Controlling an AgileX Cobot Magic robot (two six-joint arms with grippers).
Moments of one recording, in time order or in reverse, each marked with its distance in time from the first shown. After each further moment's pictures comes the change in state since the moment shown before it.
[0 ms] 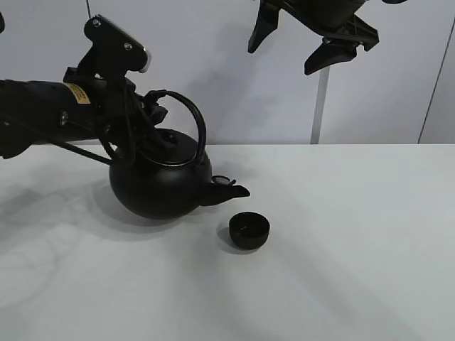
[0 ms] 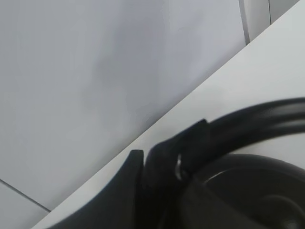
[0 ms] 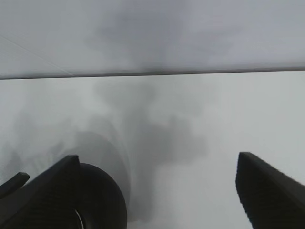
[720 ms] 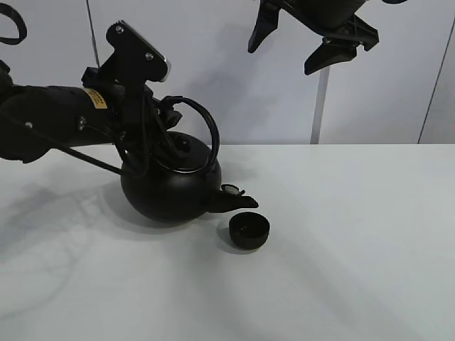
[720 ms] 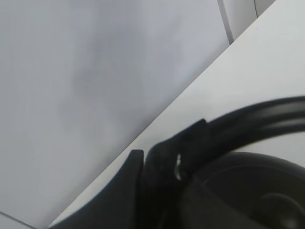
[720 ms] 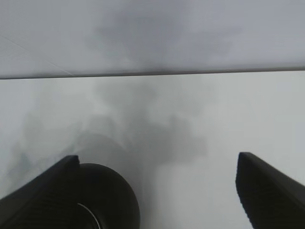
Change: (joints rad) left arm -0.032 0.035 -0.033 -0.005 0.000 0.072; right arm 0.000 0.000 0.000 0.000 0.000 0.000
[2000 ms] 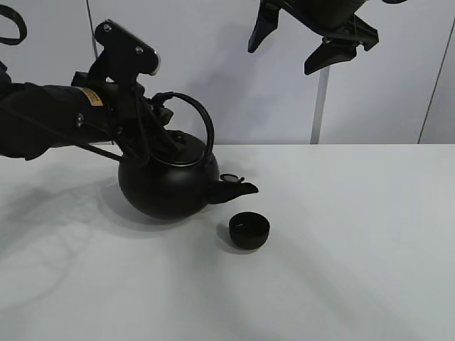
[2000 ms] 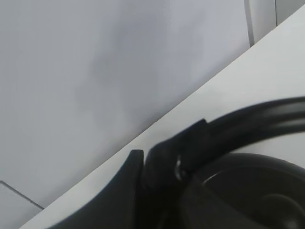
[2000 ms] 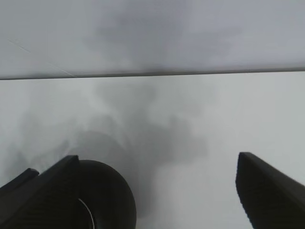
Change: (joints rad) left arm 0.000 -0.001 0.000 -0.083 0.000 -0.037; right arm 0.000 0.000 0.000 0.000 -0.002 0.000
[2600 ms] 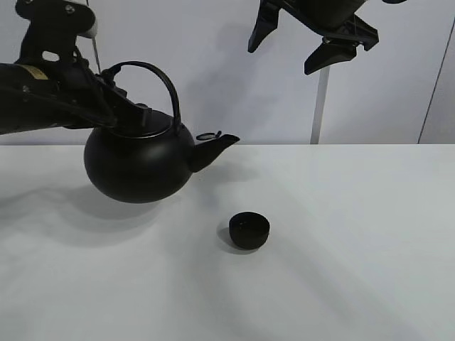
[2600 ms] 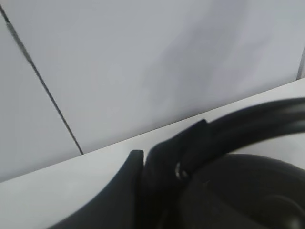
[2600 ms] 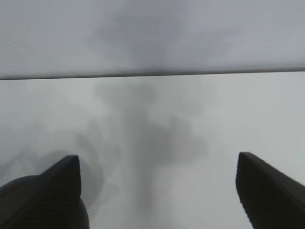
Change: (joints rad) left arm -0.002 -0.180 0.150 -0.266 -0.012 -0.080; right arm 0.000 0.000 0.000 0.000 0.000 0.000
